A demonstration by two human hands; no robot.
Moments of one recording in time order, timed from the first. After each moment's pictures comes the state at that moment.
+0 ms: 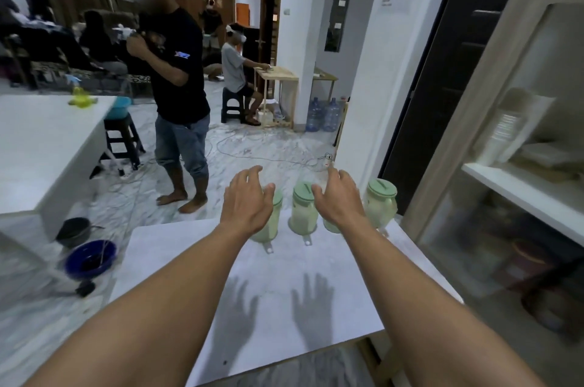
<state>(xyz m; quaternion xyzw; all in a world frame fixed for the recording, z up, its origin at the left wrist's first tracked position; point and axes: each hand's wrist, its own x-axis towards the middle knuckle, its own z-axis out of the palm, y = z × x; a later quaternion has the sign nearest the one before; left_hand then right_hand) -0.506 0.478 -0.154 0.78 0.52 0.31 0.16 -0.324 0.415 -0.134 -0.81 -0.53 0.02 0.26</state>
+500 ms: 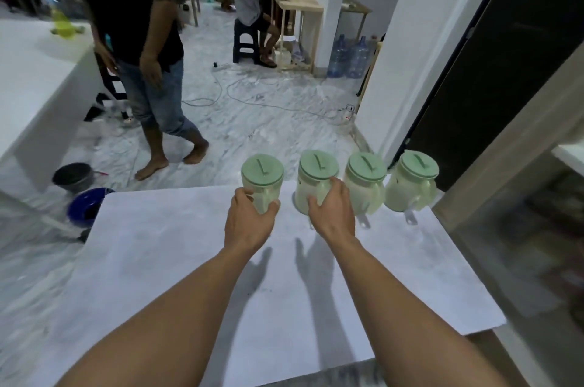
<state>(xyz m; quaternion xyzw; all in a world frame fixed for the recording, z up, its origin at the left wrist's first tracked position) -0.434 0.549 -0.299 0.61 0.63 0.31 0.36 -0.270 0.517 -0.287 -0.82 -0.45 0.16 0.31</state>
